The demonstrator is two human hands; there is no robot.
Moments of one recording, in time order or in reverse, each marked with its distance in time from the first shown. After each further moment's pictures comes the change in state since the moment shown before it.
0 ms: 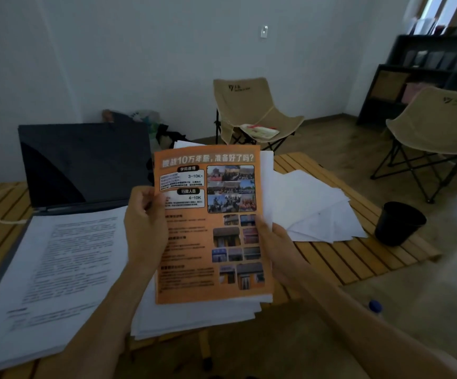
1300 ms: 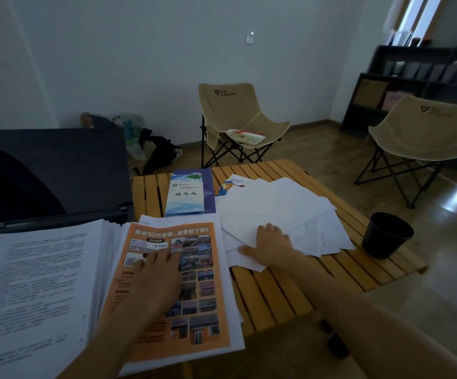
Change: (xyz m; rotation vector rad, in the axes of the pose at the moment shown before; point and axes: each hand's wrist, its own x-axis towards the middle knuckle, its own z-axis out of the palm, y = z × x) left_hand -0.034 -0.057 0.042 1.102 -0.819 0.093; right_hand 0.097 0.010 -0.051 -1.563 0.117 0.101
